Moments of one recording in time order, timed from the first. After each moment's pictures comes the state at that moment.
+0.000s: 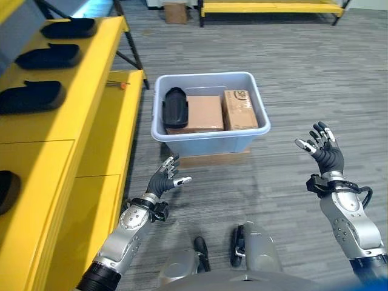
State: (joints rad) left arm 0.07 0.47 -0.28 -0.06 -0.46 0.04 0.05; right arm 0.06 -0.50 0.02 -0.20 0.59 0.05 -0.28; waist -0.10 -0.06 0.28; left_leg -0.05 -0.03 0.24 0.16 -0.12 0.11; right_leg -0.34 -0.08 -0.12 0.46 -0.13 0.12
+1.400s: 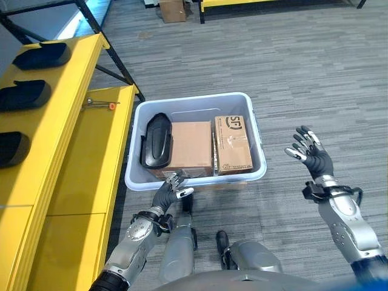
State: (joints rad) left arm 0.10 0.41 -0.32 0.11 -0.57 -0.01 0.01; right arm 0.08 -0.57 0.08 -0.10 0.61 -0.07 -0.12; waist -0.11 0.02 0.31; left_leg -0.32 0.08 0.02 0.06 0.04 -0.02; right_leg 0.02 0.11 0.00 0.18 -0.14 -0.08
